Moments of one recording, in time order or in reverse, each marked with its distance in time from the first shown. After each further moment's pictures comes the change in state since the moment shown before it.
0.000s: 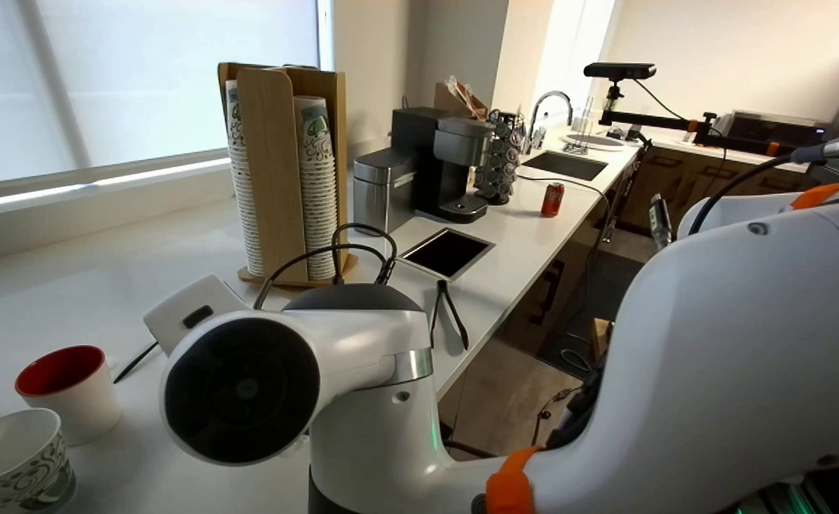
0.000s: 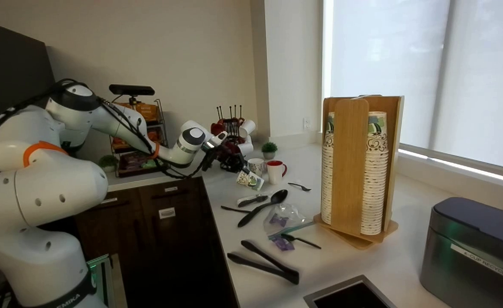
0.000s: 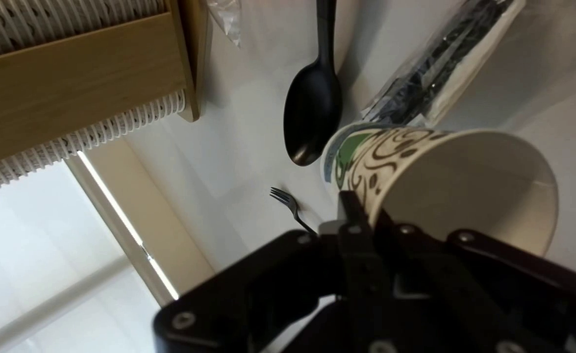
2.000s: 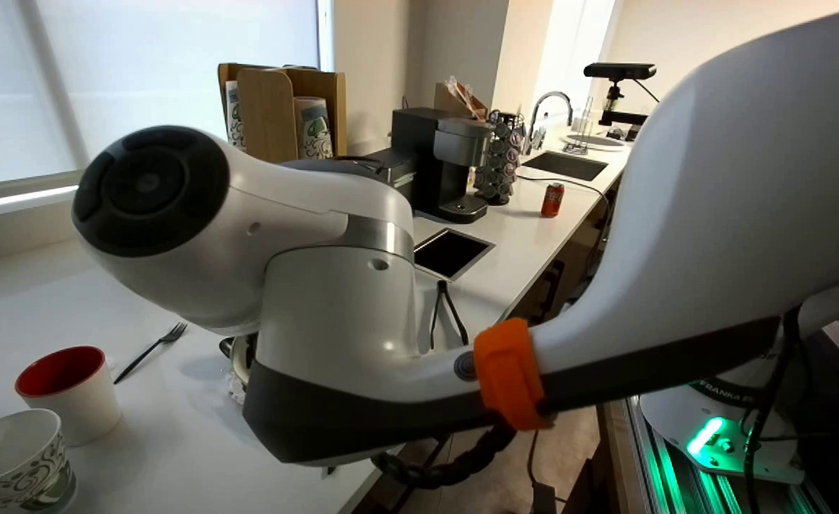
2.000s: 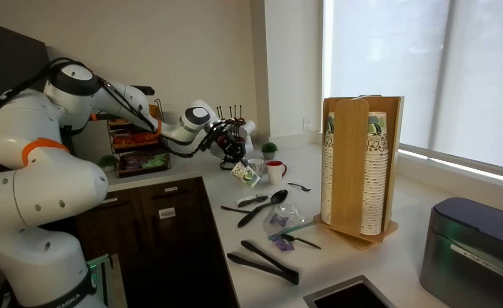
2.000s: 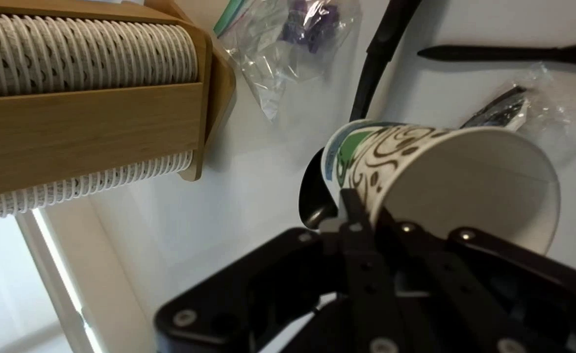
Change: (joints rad) arm -0.044 0.176 -0.034 0.078 -0.002 -0.336 -0.294
